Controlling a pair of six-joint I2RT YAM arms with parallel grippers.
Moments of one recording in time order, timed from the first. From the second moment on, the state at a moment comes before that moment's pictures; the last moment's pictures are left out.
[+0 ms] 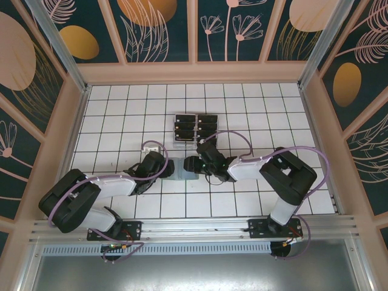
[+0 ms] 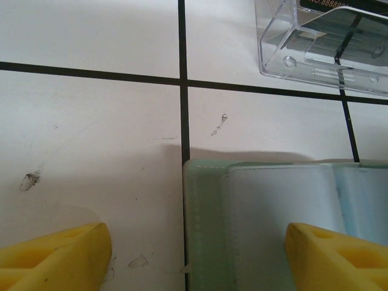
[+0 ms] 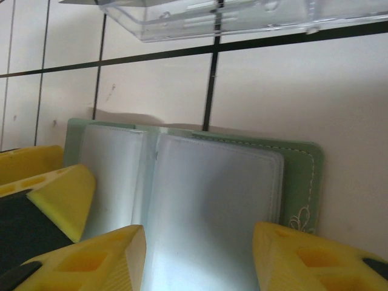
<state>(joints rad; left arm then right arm) -0.68 1.42 0.39 0.20 -0.23 -0.67 0.89 1.71 0.73 0.23 -0.10 0.86</state>
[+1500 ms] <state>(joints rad) -0.68 1.40 0.41 0.15 -0.21 -0.67 0.90 1.58 0.63 0.07 0.03 0.87</state>
